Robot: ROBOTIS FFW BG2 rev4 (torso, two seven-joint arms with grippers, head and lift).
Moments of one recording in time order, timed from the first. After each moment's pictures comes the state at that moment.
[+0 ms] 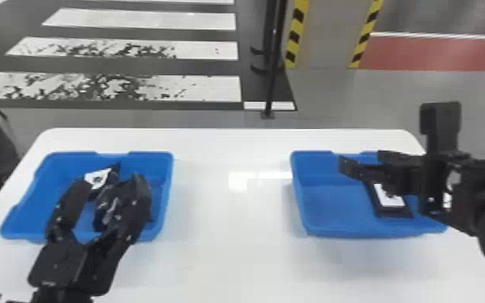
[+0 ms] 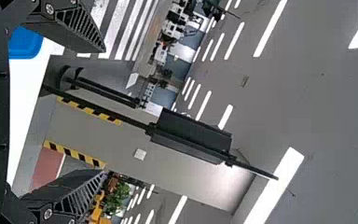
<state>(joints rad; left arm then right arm) 0.65 0.04 -0.06 -2.14 0.41 -0.27 -0.20 -0.02 -0.31 -0.11 -2.07 -0.25 1.08 0.27</state>
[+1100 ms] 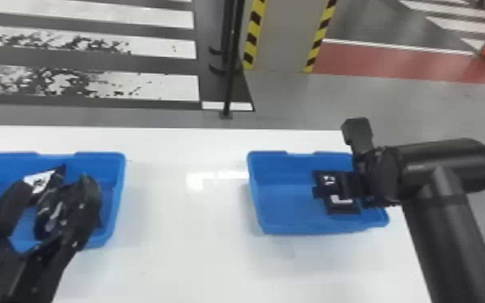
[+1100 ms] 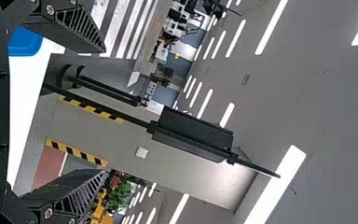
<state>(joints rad) 0.64 0.04 -0.06 -2.14 0.40 -0.26 -0.20 -0.31 -0.30 0.01 -1.72 -0.13 1.49 0.01</state>
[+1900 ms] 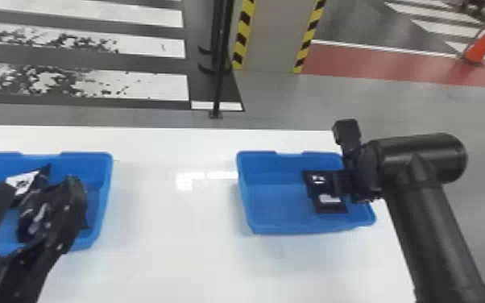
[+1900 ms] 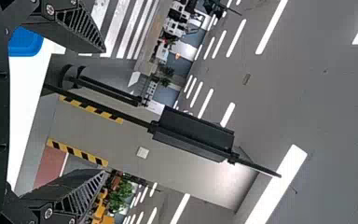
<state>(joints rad) 0.64 0.04 -0.06 -2.14 0.39 -0.26 -0.20 -0.39 -0.31 0.01 -1.55 -0.11 1.44 0.00</state>
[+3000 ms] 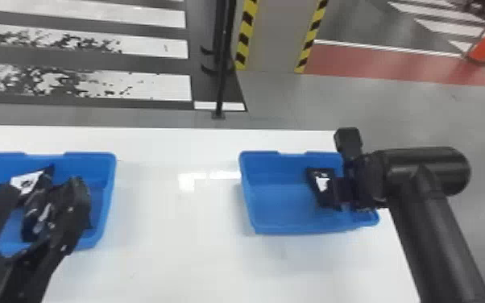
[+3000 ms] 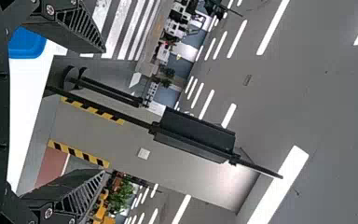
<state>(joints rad) 0.64 0.04 -0.06 -2.14 0.39 -0.26 -0.20 -0.34 -0.31 -0.01 -1.55 -0.17 1.40 0.00</state>
